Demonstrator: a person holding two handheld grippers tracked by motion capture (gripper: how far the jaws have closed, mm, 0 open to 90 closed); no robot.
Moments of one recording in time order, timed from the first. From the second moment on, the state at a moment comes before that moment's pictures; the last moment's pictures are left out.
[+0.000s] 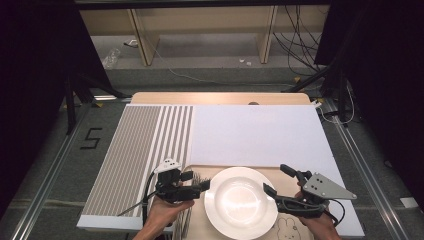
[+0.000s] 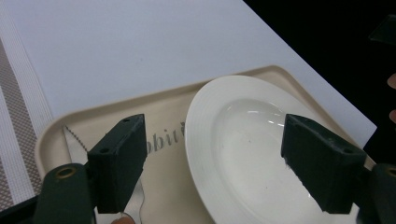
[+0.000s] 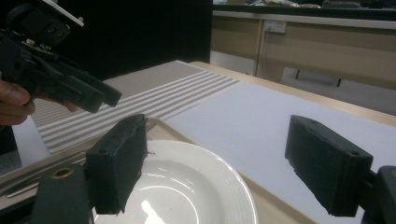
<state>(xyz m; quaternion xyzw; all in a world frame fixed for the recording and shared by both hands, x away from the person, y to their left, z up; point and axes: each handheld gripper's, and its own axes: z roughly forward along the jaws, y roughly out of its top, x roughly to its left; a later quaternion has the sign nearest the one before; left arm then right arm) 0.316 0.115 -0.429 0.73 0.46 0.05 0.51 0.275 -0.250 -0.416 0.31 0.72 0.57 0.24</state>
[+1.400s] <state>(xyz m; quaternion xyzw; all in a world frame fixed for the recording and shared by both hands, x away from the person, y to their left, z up) 0.301 0.145 -0.424 0.70 0.38 0.14 0.59 0.275 -0.248 -0.416 0.31 0.72 0.58 0.22</state>
